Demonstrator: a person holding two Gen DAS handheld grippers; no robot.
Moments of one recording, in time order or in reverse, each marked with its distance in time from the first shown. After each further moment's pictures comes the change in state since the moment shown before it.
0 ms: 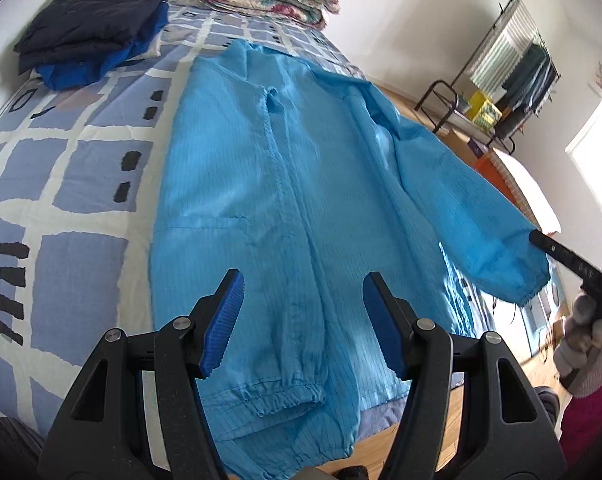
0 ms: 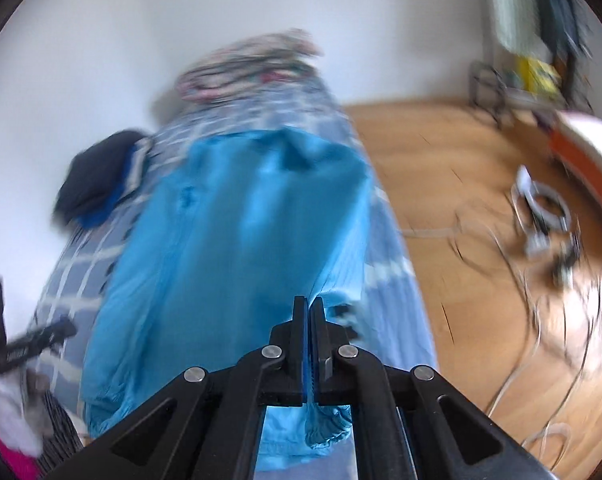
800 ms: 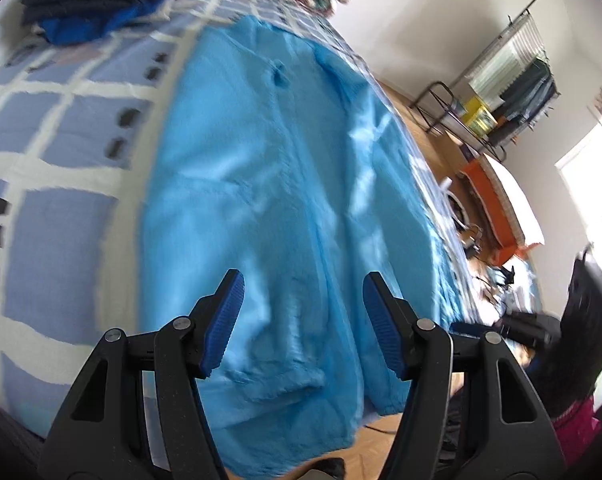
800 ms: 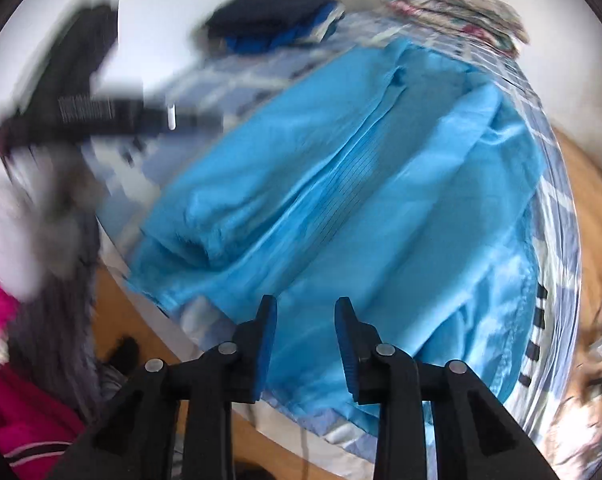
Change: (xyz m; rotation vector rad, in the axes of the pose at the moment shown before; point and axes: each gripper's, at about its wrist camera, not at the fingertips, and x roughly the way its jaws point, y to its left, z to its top) left arm 0.022 0.008 -0.021 -0.076 0.072 -0.092; right arm 0.042 0.105 -0.075 -0.362 0.261 0.320
